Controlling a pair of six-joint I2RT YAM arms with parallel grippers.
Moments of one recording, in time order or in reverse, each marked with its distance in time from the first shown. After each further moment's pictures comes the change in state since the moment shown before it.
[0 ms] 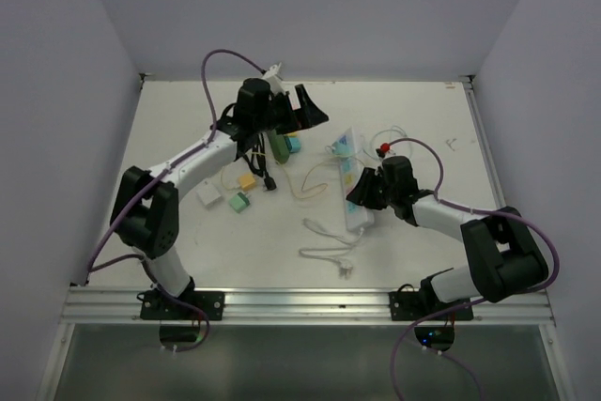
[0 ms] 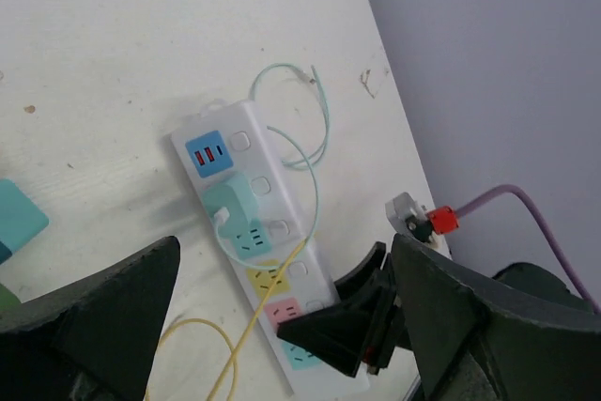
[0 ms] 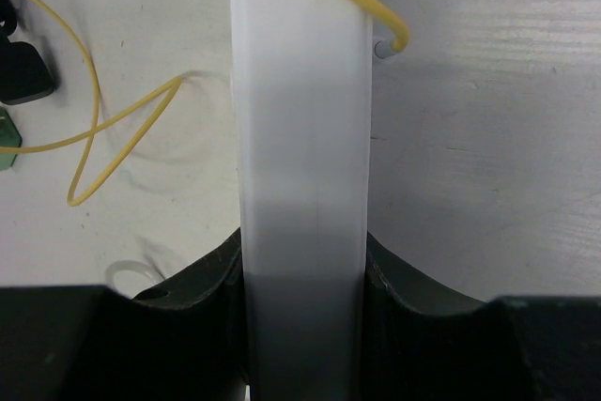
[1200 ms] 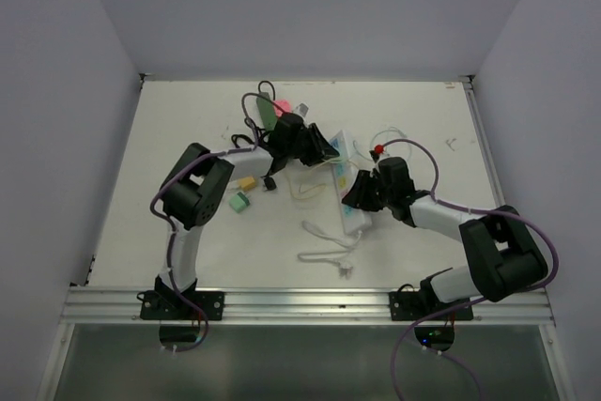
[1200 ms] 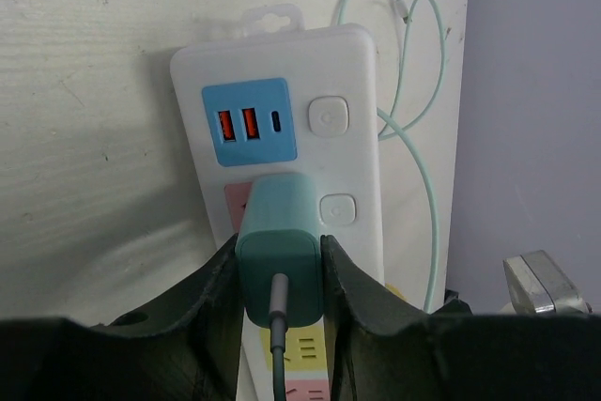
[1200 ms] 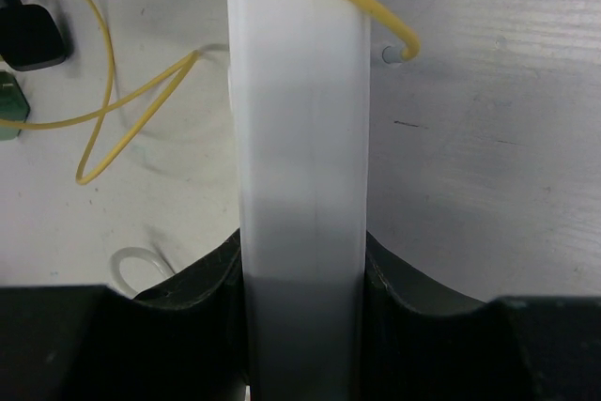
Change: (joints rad) left arm -0.106 0.409 0.021 0.200 -0.037 -0.280; right arm 0.029 0.006 0.000 0.002 -0.030 -0.021
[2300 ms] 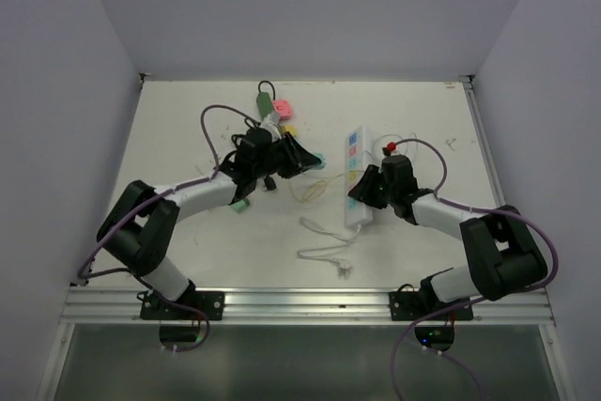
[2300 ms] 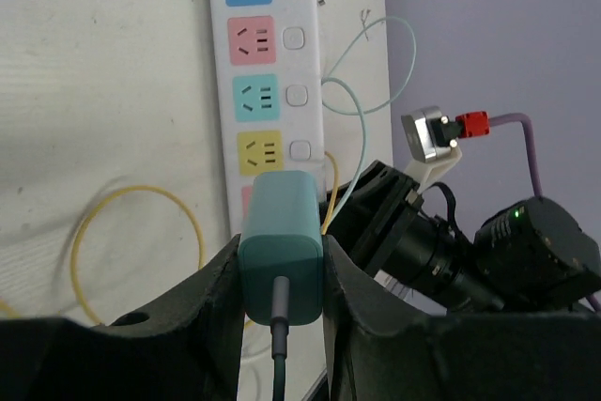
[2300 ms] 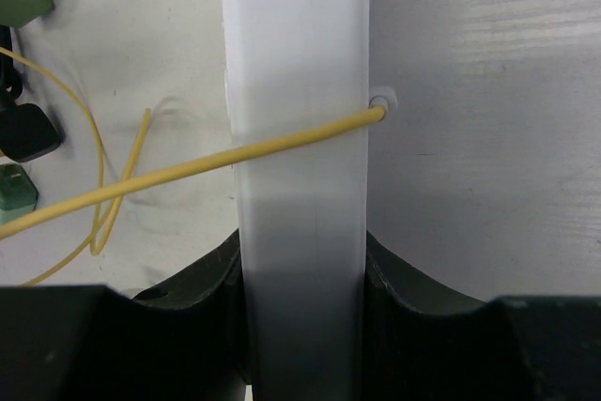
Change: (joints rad) left arm 0.008 -0.456 -0.418 0.117 -0.034 -0.072; right arm -0.033 0.008 0.013 -0.006 0.102 0.134
